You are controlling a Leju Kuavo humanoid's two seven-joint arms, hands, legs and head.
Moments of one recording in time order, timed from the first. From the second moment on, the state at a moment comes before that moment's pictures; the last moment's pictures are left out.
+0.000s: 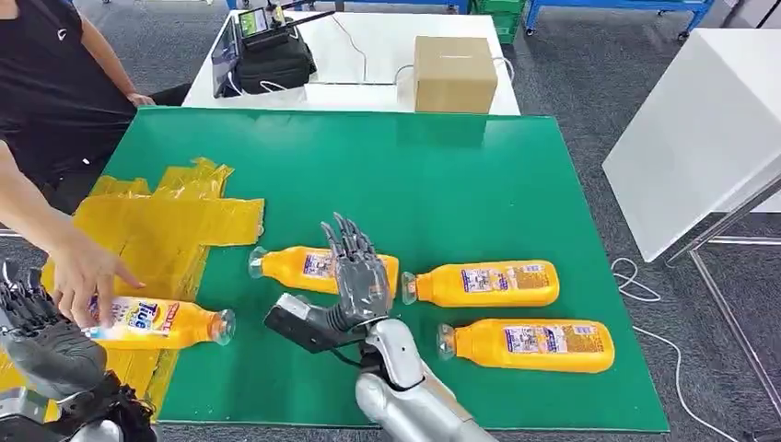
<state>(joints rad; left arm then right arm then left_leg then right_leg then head) 0.17 -0.15 0.06 -1.72 -0.16 0.44 -0.71 -0.40 0.35 0.79 -0.63 0.87 -0.48 0.02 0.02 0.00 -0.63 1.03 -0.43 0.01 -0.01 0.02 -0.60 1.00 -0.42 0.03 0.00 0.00</state>
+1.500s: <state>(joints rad) 0.21 -0.21 0.07 -1.78 -0.13 0.28 -0.71 -0.54 0.36 0.90 -0.39 1.01 -0.11 0.49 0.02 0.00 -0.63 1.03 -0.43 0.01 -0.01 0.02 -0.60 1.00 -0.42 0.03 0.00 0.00</state>
